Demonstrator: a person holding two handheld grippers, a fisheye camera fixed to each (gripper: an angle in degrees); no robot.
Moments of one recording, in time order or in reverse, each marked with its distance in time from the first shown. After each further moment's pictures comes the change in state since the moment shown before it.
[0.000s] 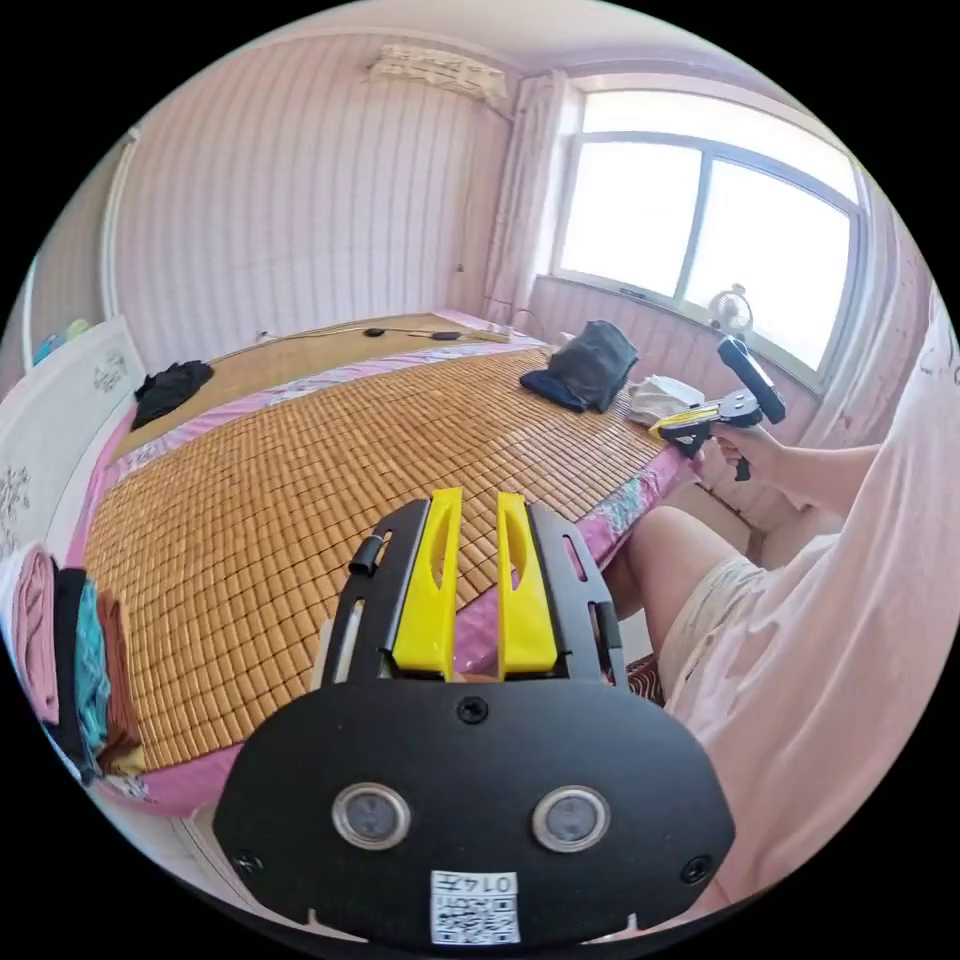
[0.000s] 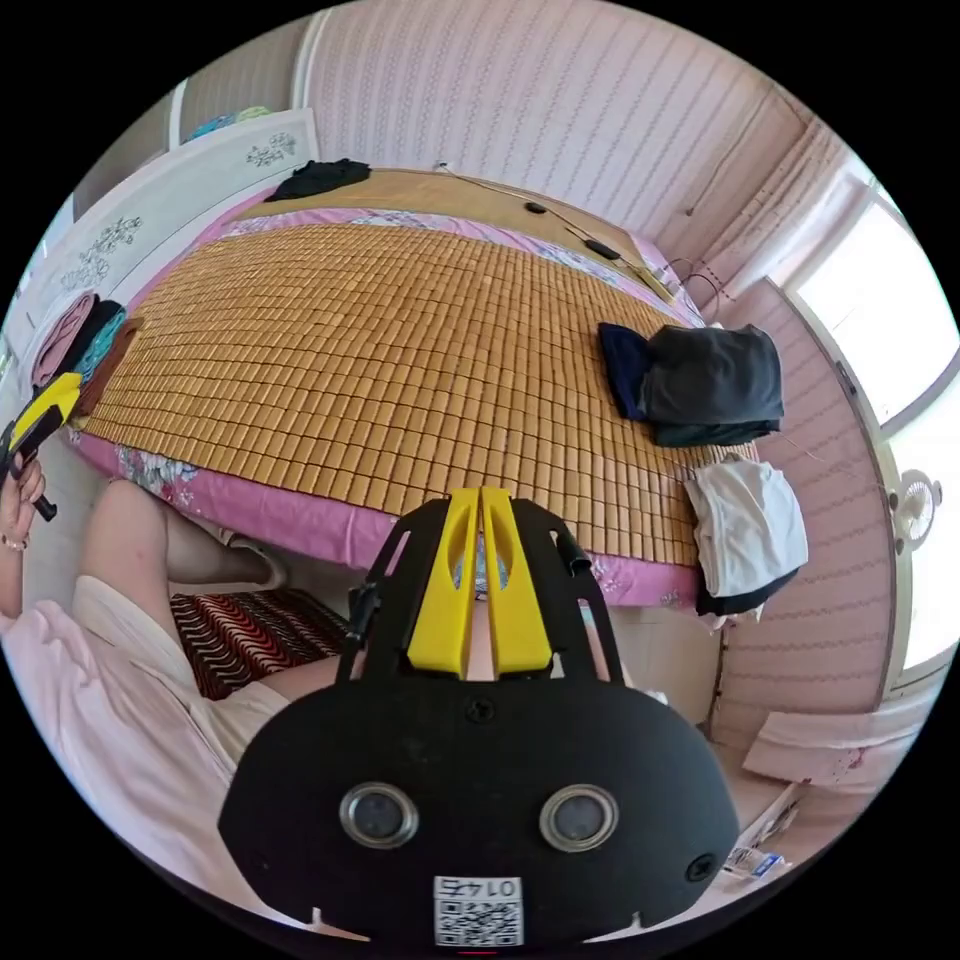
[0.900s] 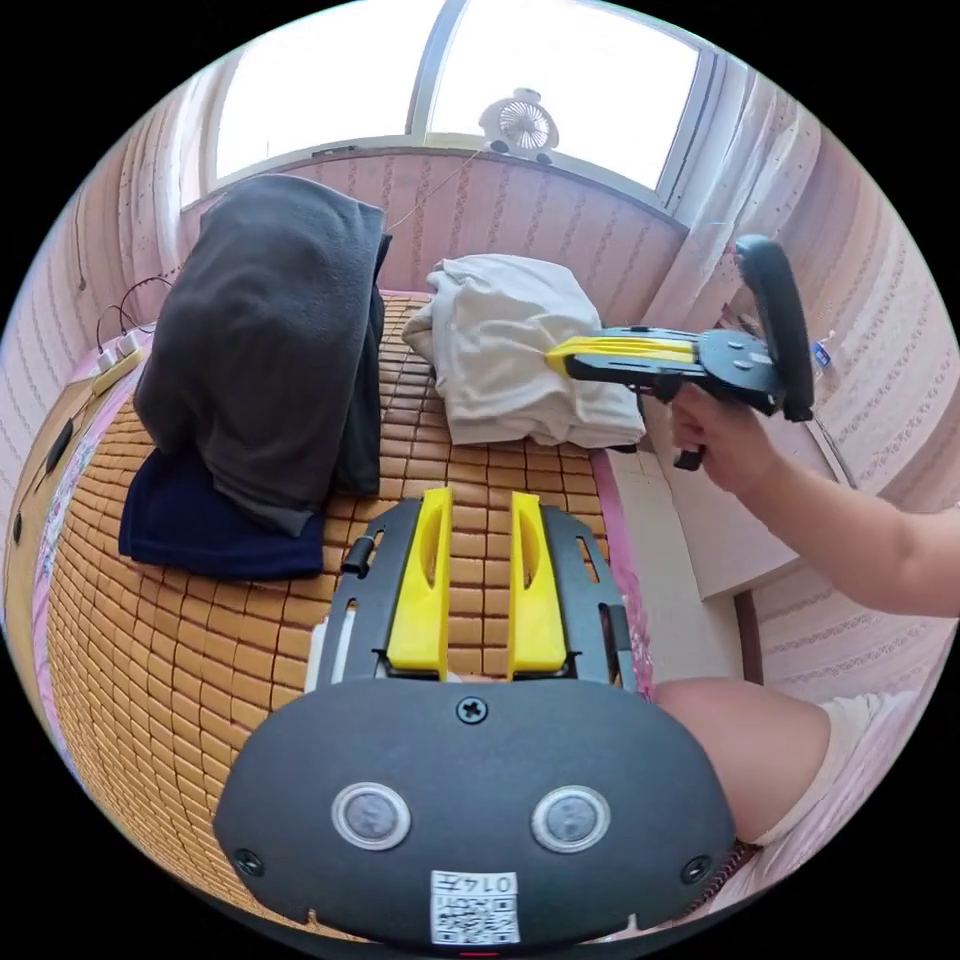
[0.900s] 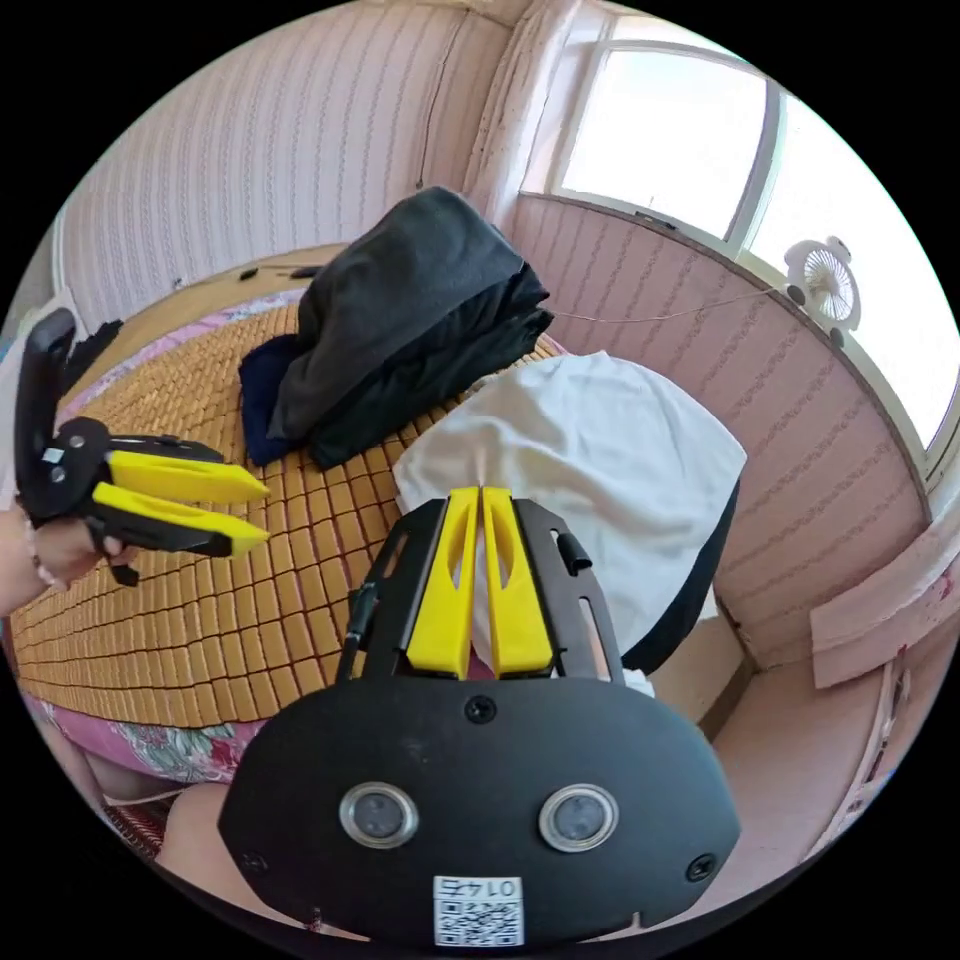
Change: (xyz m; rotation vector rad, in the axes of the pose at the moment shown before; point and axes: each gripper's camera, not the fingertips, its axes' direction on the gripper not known) left arm 0.284 -0.312 0.583 -0.285 0.533 0.577; right arm 0.280 0.098 0.261 0.206 0.173 0.523
